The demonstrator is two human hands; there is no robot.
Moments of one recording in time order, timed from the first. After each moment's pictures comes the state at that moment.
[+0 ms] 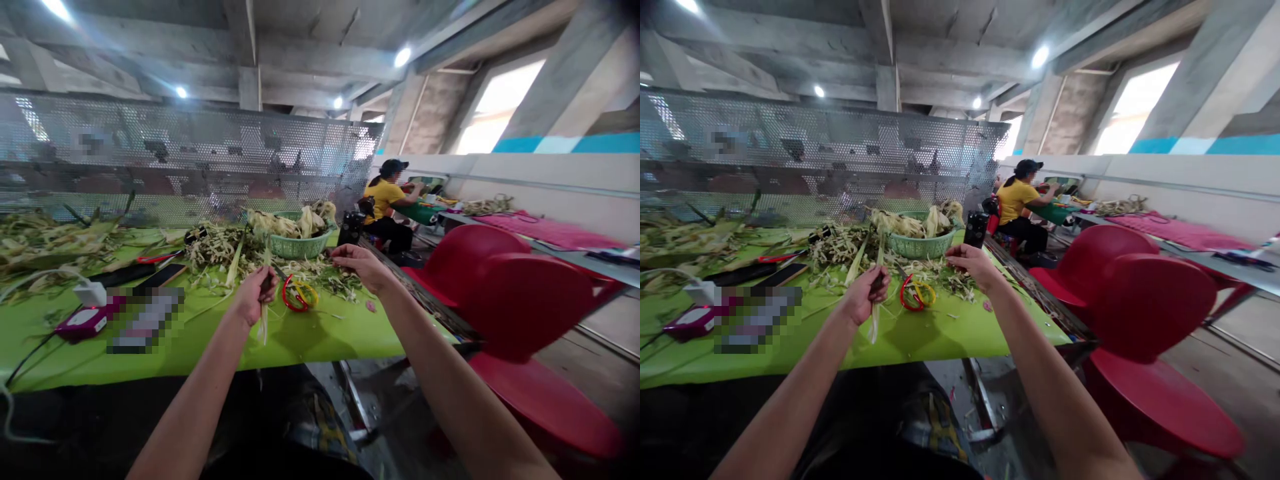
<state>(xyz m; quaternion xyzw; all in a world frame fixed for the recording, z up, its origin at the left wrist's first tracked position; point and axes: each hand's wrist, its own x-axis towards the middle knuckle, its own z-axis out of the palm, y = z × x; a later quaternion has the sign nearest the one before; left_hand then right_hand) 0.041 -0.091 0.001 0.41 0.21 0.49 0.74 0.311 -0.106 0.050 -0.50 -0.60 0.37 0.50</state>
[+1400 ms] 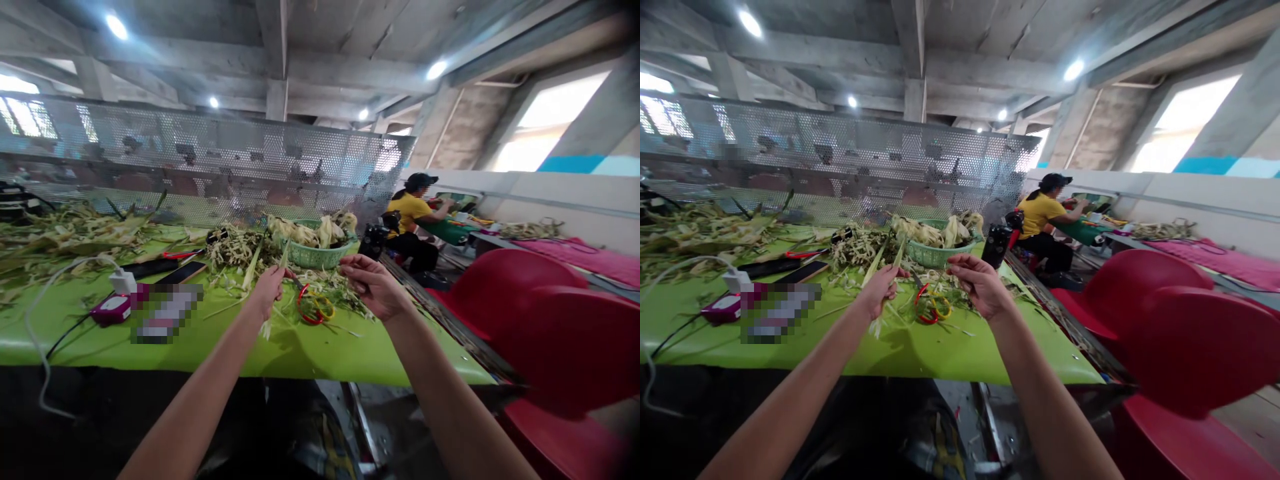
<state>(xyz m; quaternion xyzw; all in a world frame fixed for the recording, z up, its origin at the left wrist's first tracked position) 0.042 -0.083 0.015 0.47 0.36 0.53 0.61 0.257 -0.128 0.068 -0.36 -0.53 0.49 0.59</state>
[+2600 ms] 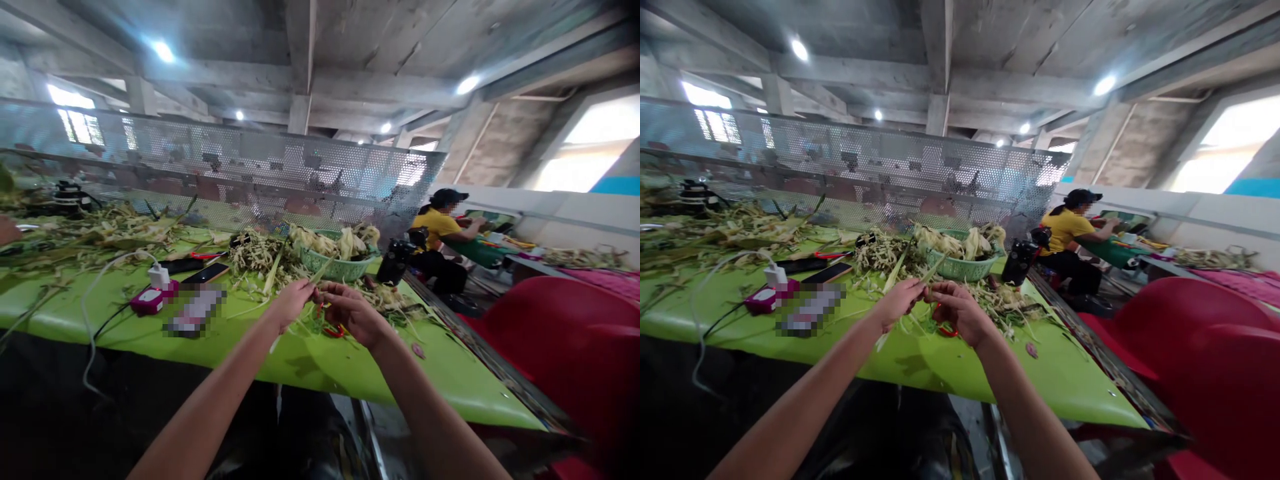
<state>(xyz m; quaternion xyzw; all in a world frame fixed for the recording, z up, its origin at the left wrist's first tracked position) 0.026 -0.105 0.030 0.58 0.35 0.48 0.56 0.189 -0.127 0.040 -0.37 -0.54 0.60 0.46</state>
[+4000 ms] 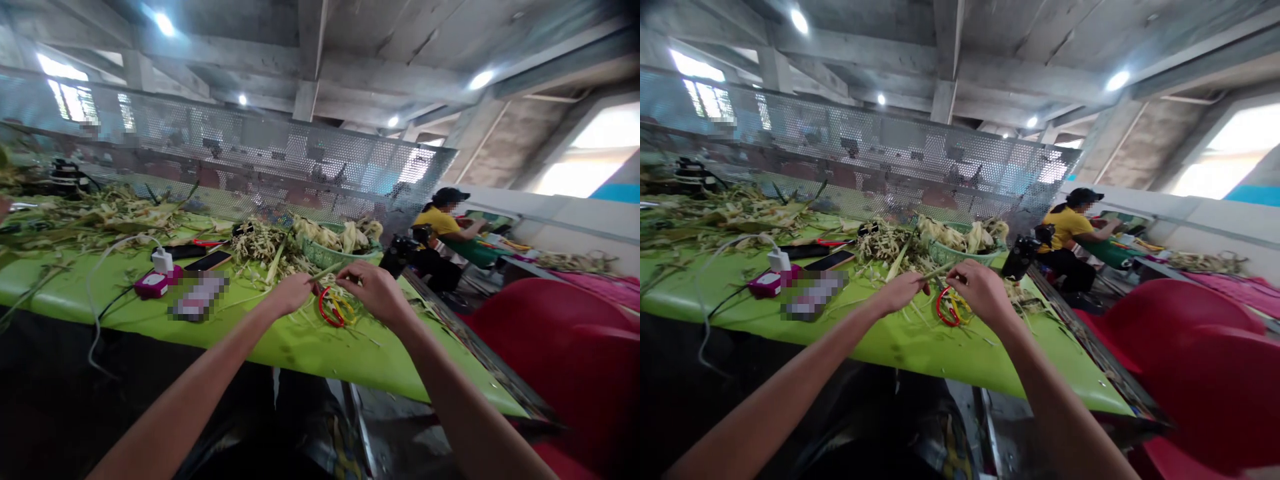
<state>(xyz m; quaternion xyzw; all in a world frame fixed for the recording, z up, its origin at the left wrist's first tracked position) 0.010 -0.103 0.042 0.77 0.47 0.30 0.31 0.205 -0.133 0.086 -0.47 -0.83 -0.05 0.29</state>
